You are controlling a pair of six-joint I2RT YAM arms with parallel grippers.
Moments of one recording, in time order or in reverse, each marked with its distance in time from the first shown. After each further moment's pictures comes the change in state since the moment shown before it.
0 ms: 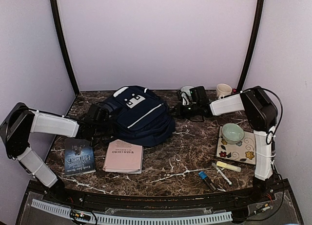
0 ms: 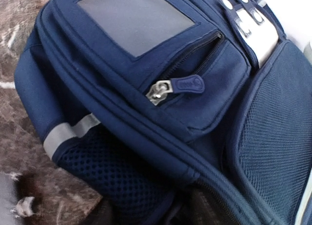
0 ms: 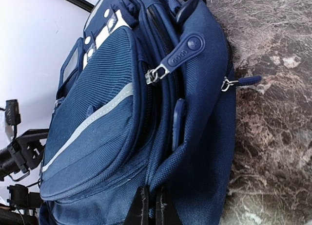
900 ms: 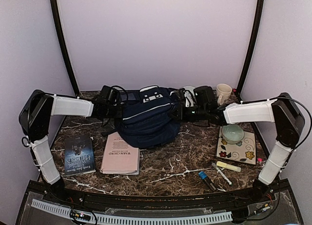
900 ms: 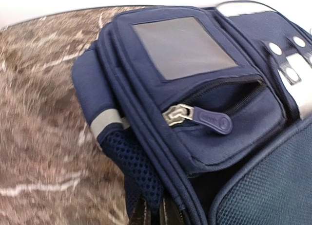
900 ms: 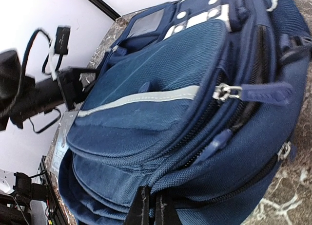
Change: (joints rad) left arm 0.052 0.282 0.407 -0.078 0.024 0.296; right arm 0.145 -0.401 -0.298 0.005 0.214 0.019
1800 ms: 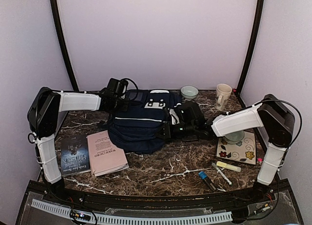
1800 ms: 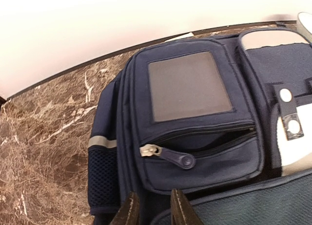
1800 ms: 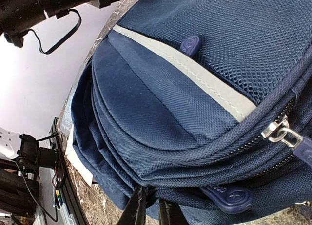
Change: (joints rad) left arm -0.015 0.130 0.228 -0.021 -0.089 0.307; right arm 0.180 0.087 -0.071 0.113 -0.039 0.064
